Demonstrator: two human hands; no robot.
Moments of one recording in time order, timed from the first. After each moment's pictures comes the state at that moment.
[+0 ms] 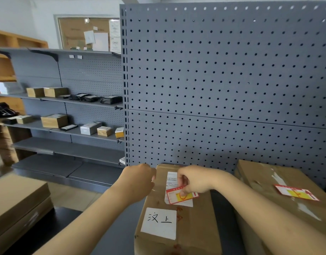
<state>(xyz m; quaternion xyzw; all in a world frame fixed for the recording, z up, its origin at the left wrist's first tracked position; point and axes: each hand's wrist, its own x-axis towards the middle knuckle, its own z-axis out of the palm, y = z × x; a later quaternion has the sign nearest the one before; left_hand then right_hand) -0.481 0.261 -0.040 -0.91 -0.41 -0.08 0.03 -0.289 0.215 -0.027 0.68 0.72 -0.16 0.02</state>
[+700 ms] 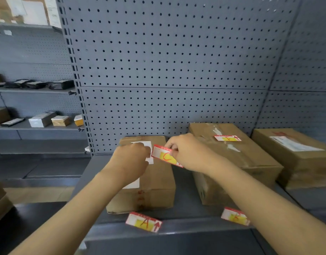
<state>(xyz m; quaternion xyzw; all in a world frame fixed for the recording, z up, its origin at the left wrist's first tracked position) -0.444 0.177 -0.040 -0.94 -0.32 -0.10 0.10 -0.298 0.080 -0.019 0.76 0.61 -0.03 -0.20</state>
